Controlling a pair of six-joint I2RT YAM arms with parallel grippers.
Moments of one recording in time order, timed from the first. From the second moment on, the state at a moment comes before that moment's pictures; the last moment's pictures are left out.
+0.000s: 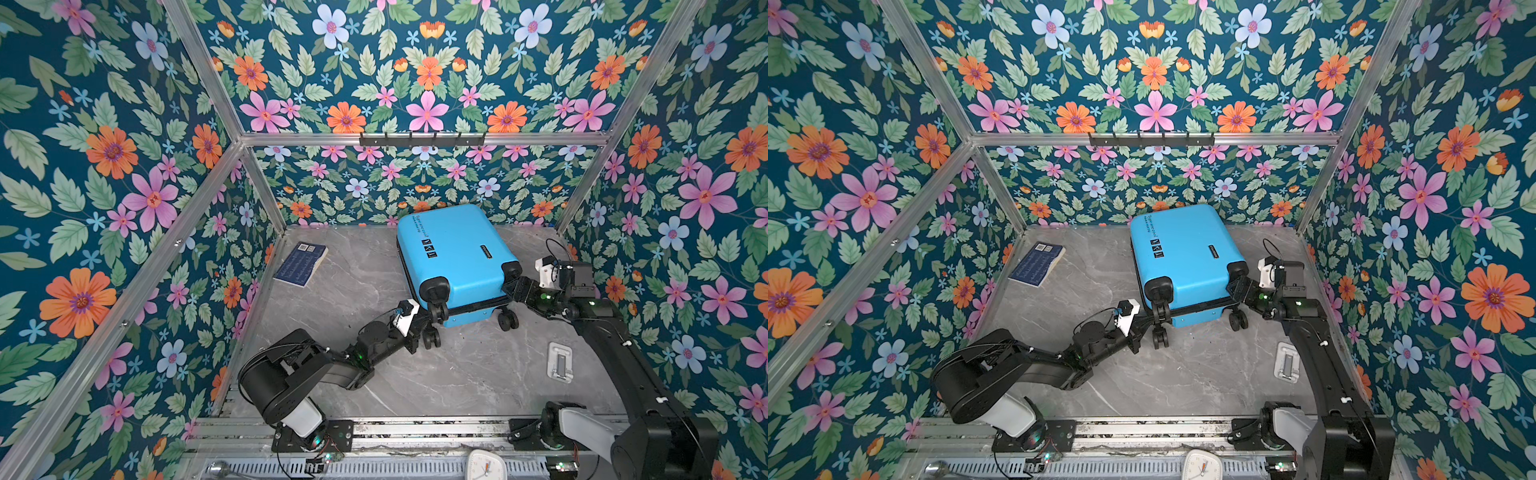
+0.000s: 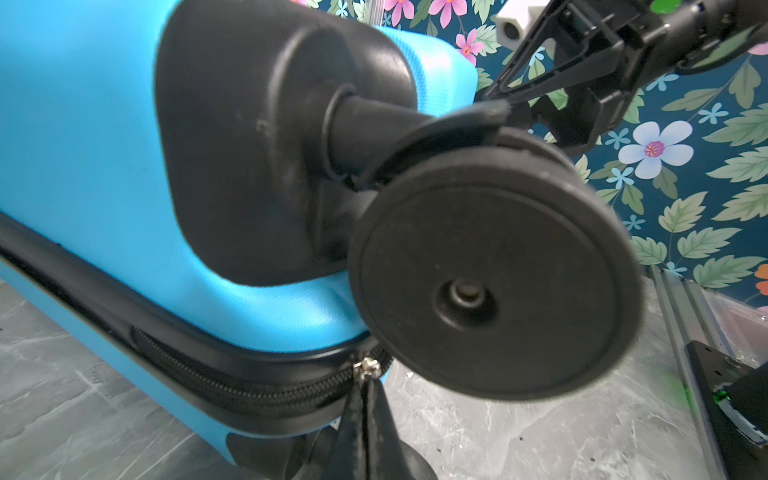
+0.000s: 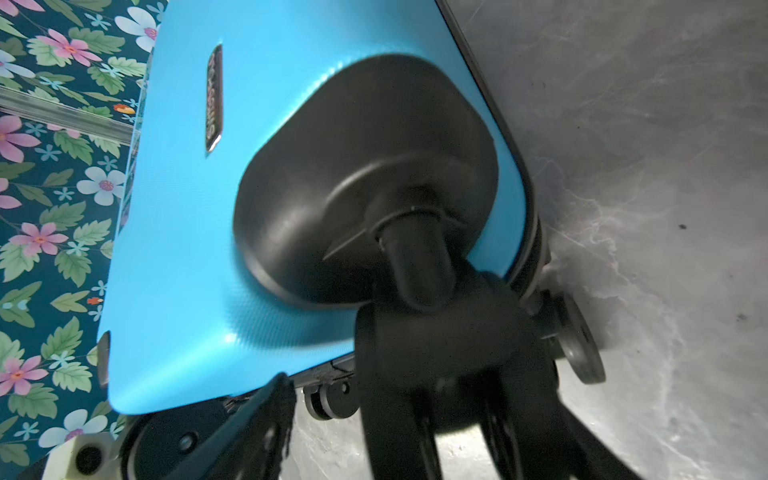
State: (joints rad) left arm -0.84 1.57 0.33 1.15 0.12 -0.15; right arm -0.04 1.14 0.92 -0.60 -0.48 0.44
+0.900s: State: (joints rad) left arm -0.87 1.63 0.33 1.20 0.03 -0.17; right arm 0.15 1.21 1.01 -0.70 -0.38 0.42
